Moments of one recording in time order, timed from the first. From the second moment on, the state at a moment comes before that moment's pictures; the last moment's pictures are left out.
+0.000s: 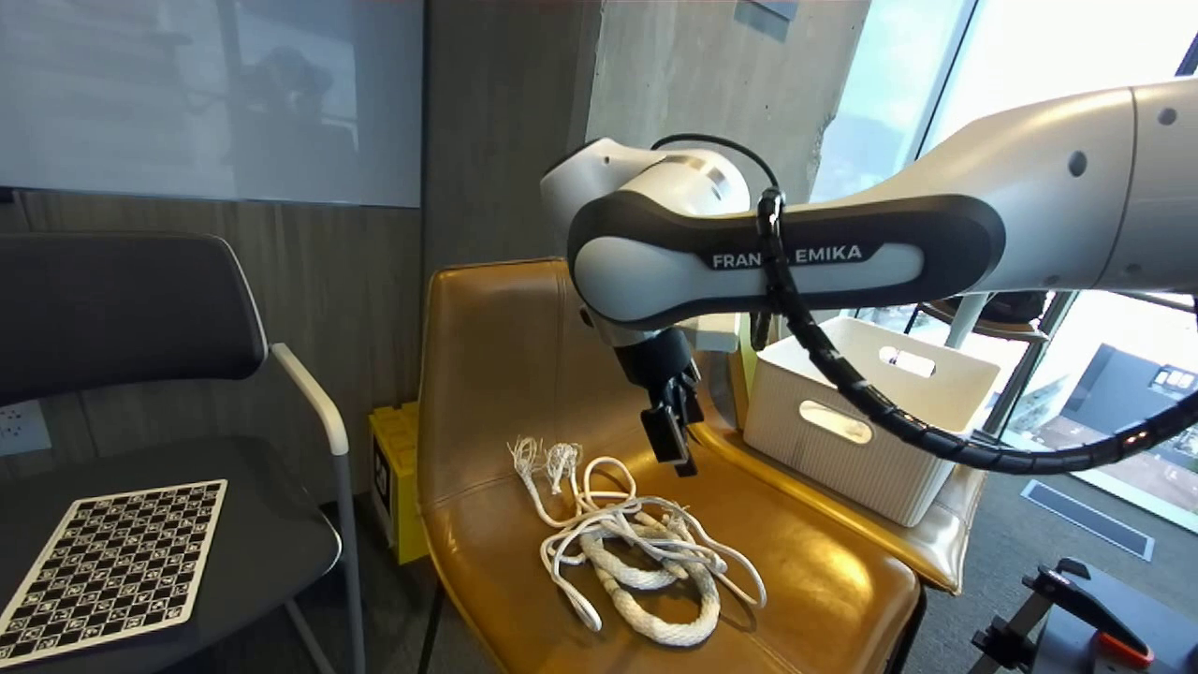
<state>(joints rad) 0.32 1.37 -0.08 -0.46 -0.28 1.39 -0.31</state>
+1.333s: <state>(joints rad) 0.34 1.46 -0.04 -0.45 -0.24 1.43 -0.31</state>
